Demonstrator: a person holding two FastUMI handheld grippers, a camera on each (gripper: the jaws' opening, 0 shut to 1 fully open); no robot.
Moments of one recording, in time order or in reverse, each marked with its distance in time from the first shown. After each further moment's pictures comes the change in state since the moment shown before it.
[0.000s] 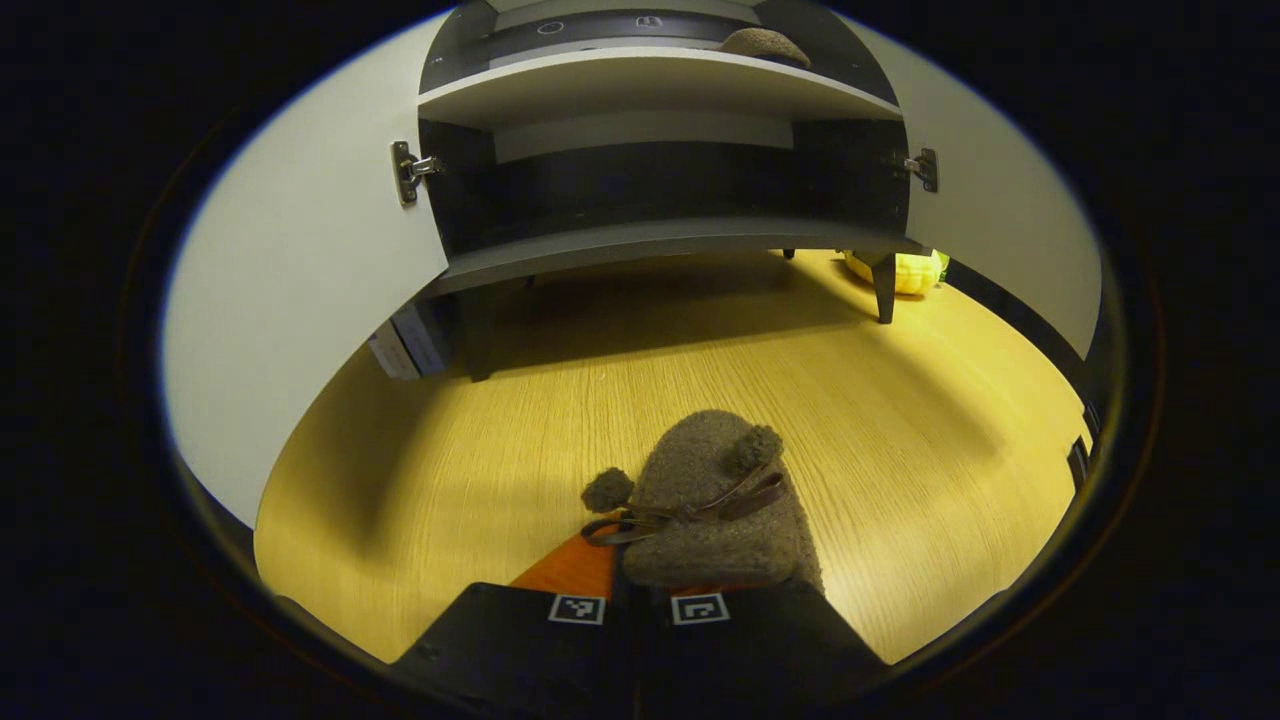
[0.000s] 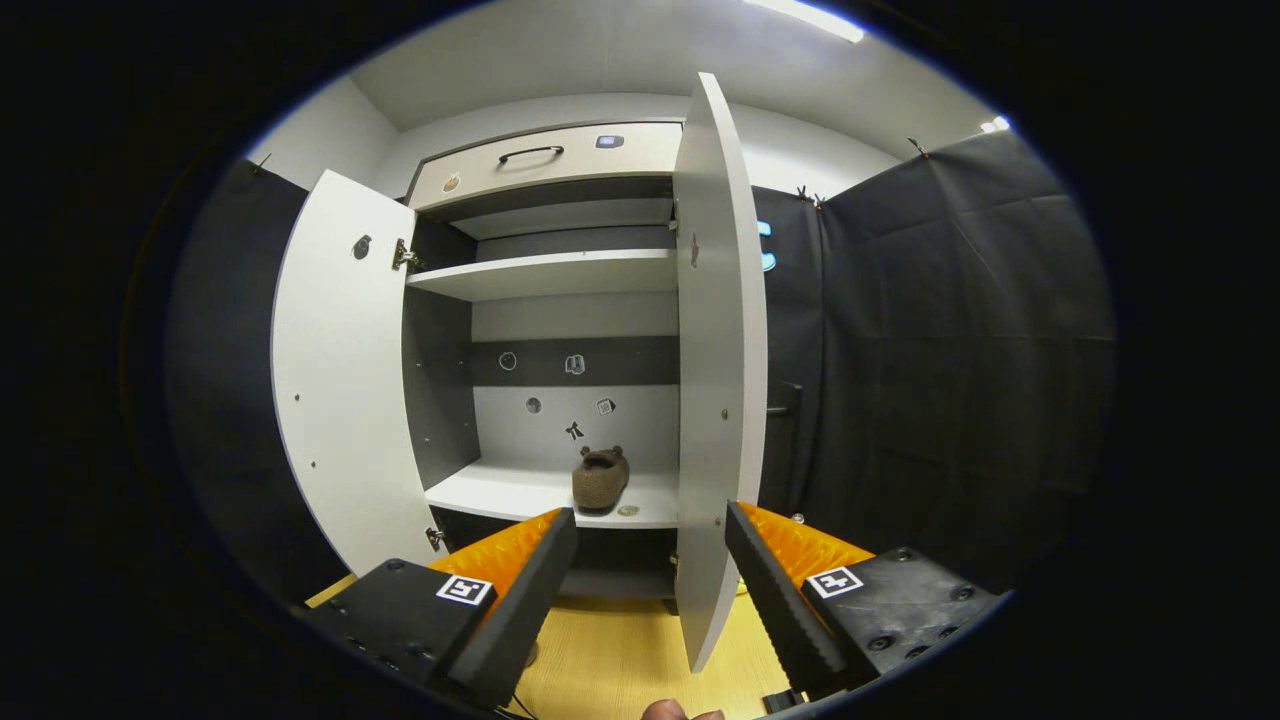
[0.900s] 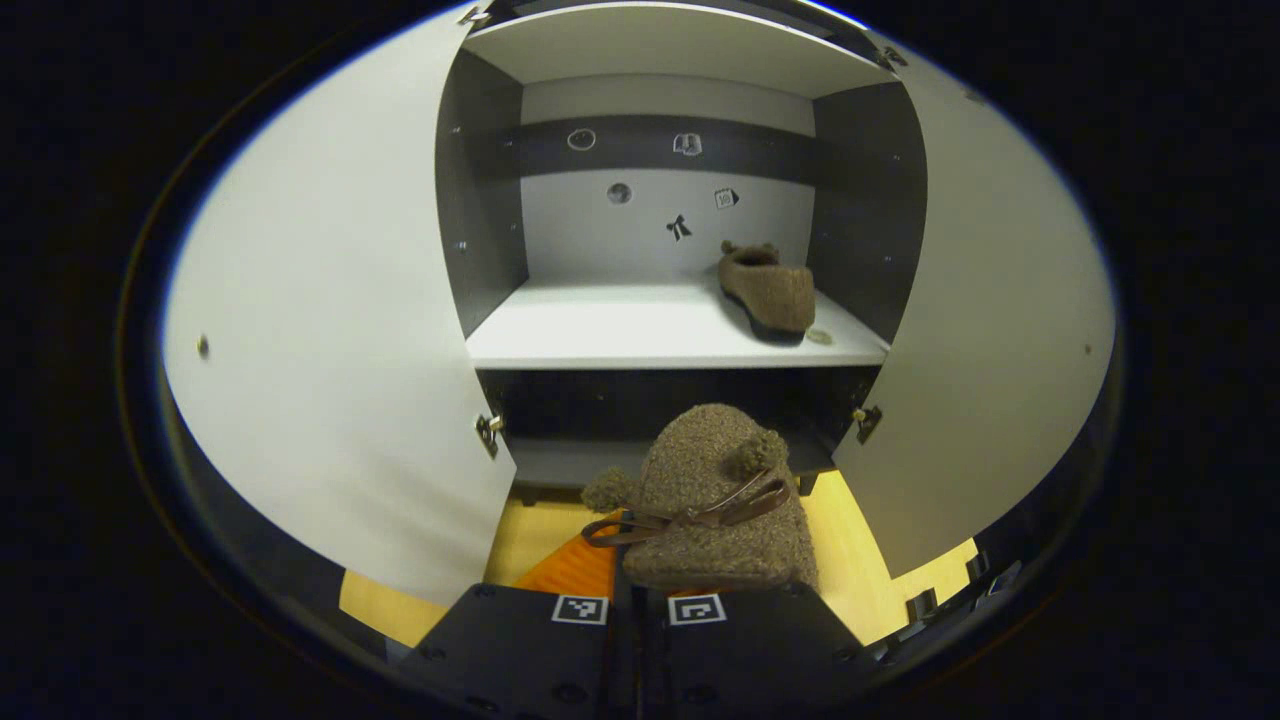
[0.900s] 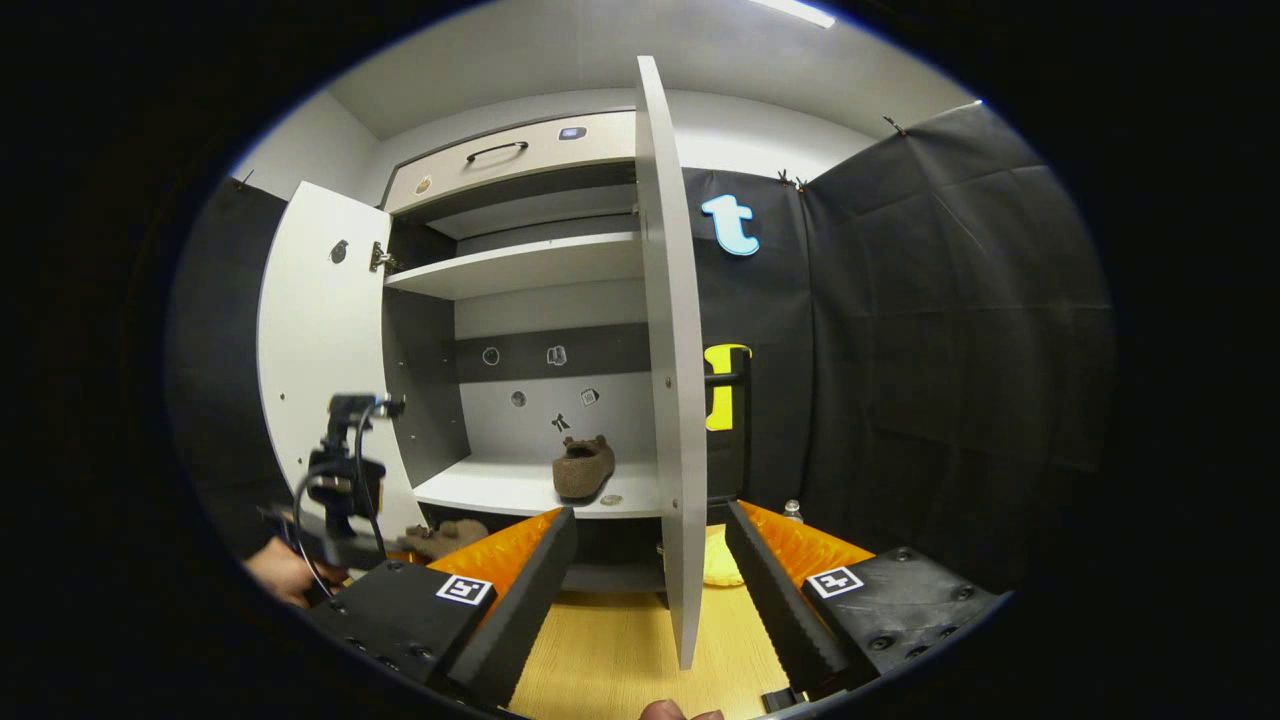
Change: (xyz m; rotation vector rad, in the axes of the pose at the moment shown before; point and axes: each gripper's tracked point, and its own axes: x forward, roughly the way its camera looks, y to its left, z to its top) left arm -0.186 -0.010 0.274 -0.105 -0.108 0.036; right arm 0.007 -0.038 -0.027 0.060 0.023 -0.010
